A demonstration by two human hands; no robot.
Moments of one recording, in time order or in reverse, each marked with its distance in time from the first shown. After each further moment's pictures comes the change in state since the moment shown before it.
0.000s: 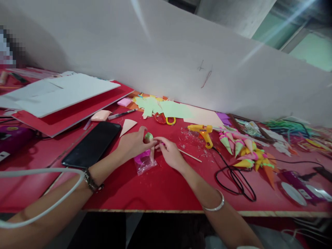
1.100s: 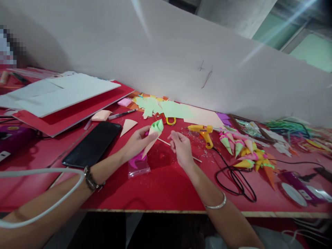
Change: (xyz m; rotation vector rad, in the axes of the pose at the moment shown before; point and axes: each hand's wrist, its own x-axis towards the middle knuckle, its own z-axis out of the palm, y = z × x) left_hand -0.008 0.014 -0.007 -1.227 -0.066 0.130; right_hand 0.001 -0.017 -0.016 0.458 0.330 0.109
